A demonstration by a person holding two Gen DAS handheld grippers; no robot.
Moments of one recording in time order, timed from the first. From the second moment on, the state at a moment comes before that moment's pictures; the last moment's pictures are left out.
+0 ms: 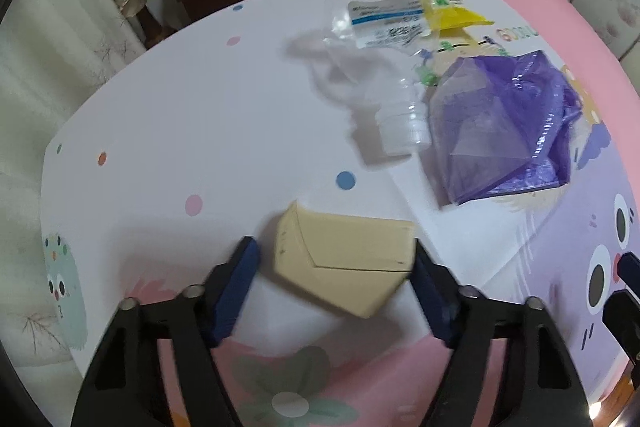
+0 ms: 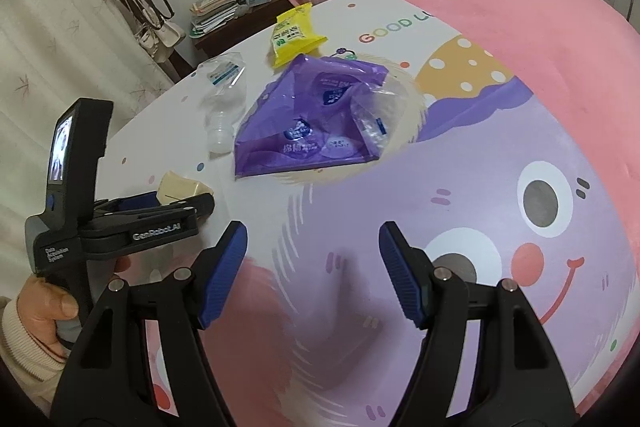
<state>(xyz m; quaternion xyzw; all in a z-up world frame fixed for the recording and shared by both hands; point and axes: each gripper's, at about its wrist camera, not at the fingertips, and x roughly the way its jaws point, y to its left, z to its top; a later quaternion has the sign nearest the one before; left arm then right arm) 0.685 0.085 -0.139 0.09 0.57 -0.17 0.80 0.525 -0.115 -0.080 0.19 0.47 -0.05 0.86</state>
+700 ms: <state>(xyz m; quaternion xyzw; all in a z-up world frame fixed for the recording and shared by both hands) 0.711 0.168 -0.070 -0.02 0.53 -0.11 0.84 0.644 -0.072 -0.045 0.19 0.44 0.03 0.88</state>
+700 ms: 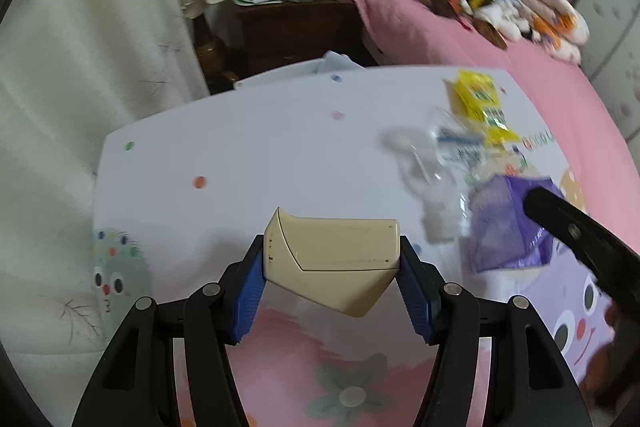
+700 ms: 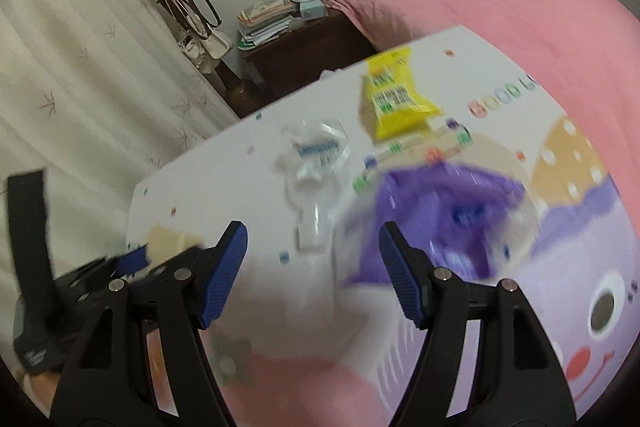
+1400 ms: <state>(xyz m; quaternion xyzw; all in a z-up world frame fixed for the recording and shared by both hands) 0.704 0.233 -0.079 -0.06 0.54 -0.05 0.84 0.756 -0.066 -0.110 0.16 0.49 0.02 0.85</state>
